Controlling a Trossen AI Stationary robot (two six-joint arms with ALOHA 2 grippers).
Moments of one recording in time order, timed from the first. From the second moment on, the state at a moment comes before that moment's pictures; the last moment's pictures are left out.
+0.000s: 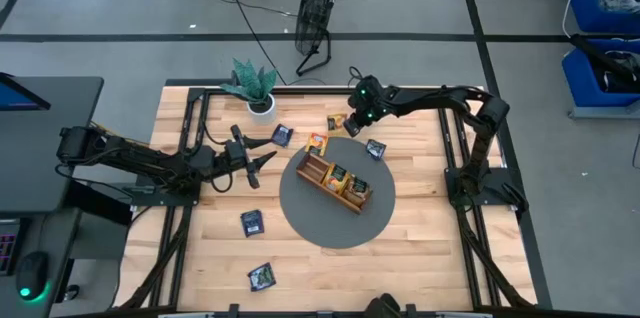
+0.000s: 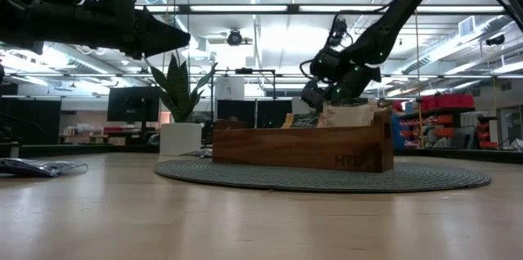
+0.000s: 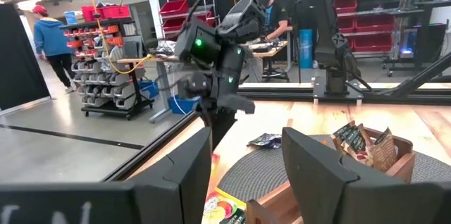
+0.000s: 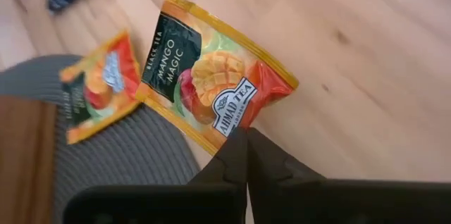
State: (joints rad) left arm -0.02 1.02 0.12 0.97 -0.42 0.12; right arm -0.64 1.85 1.02 -0.15 -0.31 0.20
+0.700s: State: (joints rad) left arm 0.06 1.02 0.12 0.98 -0.41 -0.12; right arm -0.44 1.65 1.02 -0.10 -0.14 0.16
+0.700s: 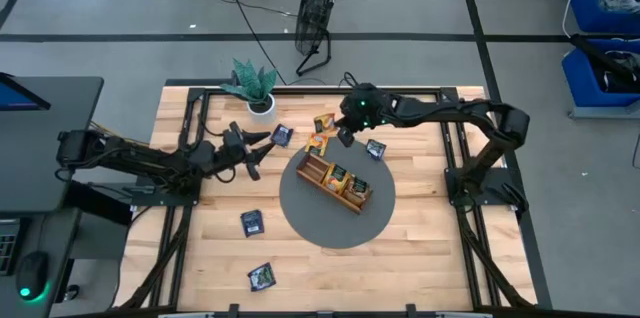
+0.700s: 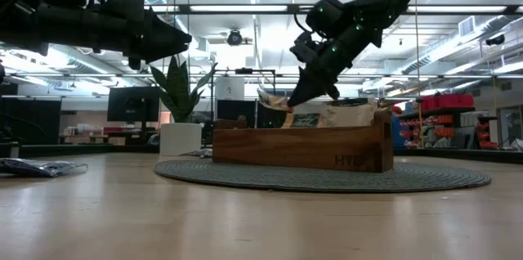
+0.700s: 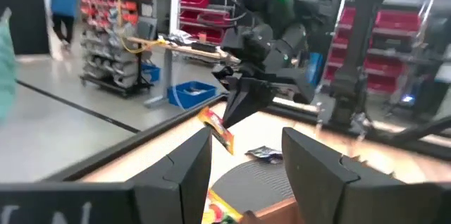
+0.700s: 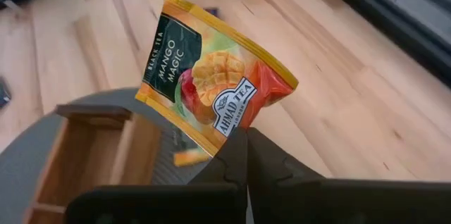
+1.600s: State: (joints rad) left arm 0.15 1.02 0.27 0.77 -0.34 -0.30; right arm -0.23 1.65 1.02 0.21 0.12 0.04
